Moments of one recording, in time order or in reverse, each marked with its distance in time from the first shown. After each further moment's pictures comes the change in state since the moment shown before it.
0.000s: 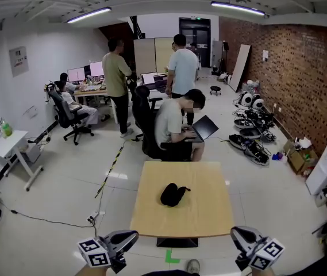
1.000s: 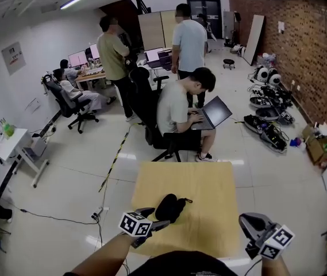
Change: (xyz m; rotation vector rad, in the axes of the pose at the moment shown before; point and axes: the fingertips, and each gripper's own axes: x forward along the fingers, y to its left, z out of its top) left arm 0.277 0.229 -0.075 0.022 0.631 0.248; right arm 0.128 -0.226 0.036 0.029 0.083 0.077
